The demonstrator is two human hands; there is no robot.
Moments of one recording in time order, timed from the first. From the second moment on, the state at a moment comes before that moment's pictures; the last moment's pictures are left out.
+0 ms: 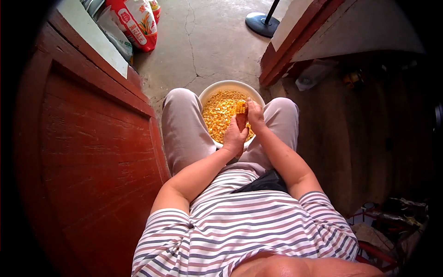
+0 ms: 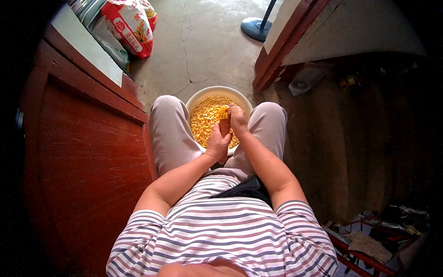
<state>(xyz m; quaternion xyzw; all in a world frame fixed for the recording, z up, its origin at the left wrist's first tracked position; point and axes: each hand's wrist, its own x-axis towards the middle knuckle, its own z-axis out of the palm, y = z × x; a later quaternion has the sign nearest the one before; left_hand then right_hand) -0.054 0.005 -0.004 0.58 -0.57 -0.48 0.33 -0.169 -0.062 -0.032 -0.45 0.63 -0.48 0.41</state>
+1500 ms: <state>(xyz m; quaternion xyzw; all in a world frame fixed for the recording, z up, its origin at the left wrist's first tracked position) -0.059 0.010 0.001 0.57 -0.62 -0.45 0.29 -0.165 -0.059 -0.019 -0.52 0.70 -0.38 0.30</state>
